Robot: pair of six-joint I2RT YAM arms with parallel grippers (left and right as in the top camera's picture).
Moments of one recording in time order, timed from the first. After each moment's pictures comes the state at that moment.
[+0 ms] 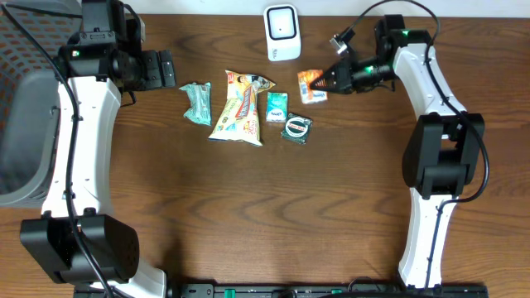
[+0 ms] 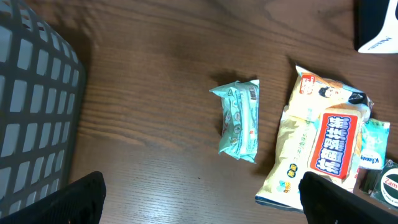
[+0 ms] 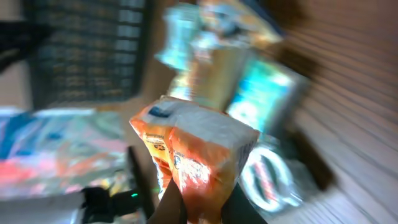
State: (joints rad) left arm 0.06 1.74 1.72 -1.03 0.05 -0.09; right arm 0.06 2.36 2.05 -1.18 -1.13 -0.25
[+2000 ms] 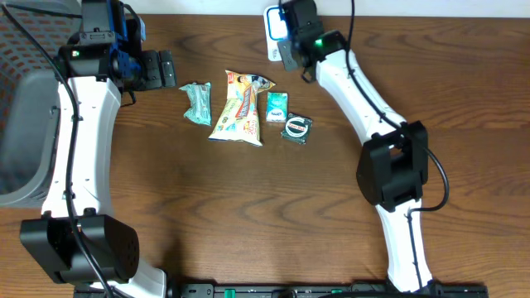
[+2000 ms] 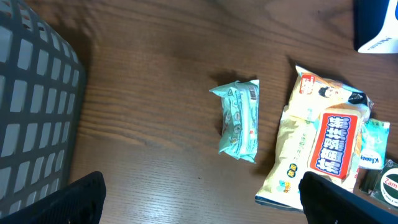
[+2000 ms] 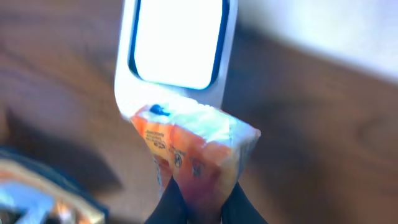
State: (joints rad) left arm 0.06 1.74 1.72 -1.03 0.05 -0.09; right arm 0.42 2.36 2.17 -0.64 0.24 0.00
